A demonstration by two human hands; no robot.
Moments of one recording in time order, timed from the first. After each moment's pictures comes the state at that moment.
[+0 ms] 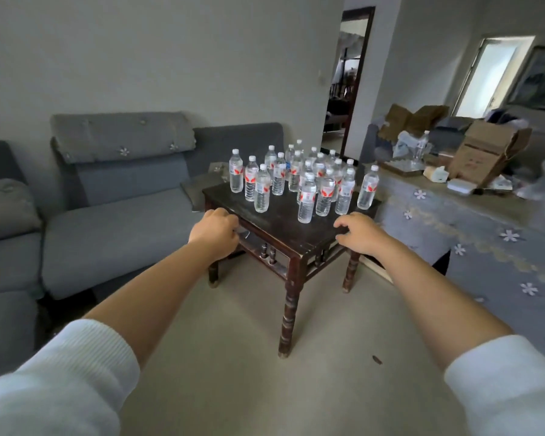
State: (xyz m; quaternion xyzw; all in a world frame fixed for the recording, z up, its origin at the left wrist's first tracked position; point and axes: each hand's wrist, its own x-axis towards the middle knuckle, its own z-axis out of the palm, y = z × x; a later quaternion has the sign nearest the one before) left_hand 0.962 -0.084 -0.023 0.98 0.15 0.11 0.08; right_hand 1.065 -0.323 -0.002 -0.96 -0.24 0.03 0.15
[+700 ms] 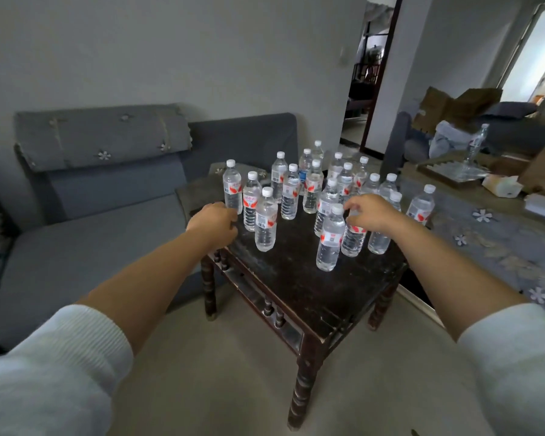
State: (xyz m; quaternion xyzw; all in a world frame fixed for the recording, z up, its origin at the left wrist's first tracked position) left_hand 1.293 0.052 -0.027 0.98 0.17 0.04 0.06; right_hand 1.430 -0.189 -0.007 -0.96 -0.24 0.05 0.17
